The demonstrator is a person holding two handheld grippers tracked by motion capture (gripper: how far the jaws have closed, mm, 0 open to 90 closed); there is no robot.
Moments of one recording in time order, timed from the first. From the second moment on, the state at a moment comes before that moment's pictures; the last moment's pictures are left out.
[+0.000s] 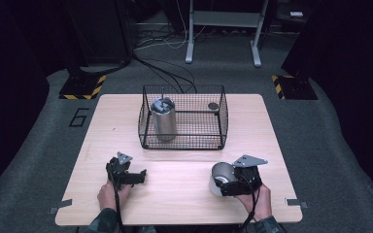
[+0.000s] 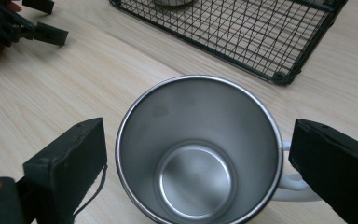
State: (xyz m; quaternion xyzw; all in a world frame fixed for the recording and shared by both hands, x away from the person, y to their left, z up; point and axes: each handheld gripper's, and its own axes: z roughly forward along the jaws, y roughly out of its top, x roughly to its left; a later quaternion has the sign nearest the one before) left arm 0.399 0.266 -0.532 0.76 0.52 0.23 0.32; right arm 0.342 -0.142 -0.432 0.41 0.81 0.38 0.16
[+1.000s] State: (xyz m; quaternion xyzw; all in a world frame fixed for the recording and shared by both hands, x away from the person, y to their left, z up) left arm 0.398 0.266 -0.531 0.76 0.52 0.23 0.32; right arm 0.346 -0.132 -0.441 0.41 0.82 0.35 0.19
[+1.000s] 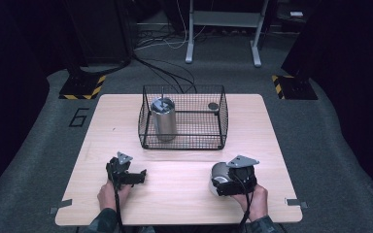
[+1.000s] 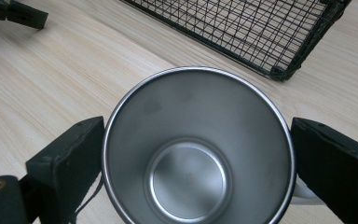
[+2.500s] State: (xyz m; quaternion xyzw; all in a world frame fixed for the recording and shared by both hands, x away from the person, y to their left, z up) left arm 0.398 0.265 -0.532 0.75 0.53 0.22 0.32; right arm 0.365 -0.121 -0.400 0.37 0.82 0.38 0.20
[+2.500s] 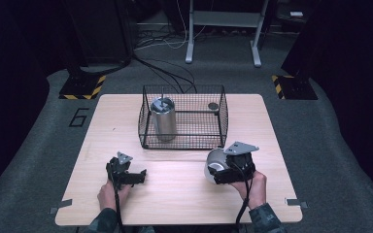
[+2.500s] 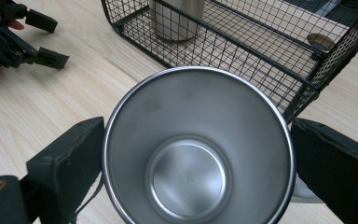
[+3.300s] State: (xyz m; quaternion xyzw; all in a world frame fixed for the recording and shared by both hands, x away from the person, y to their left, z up) left arm 0.398 0.265 -0.531 0.76 0.53 0.22 0.32; right arm 0.383 -0.114 -0.363 0.35 0.83 0.39 0.20
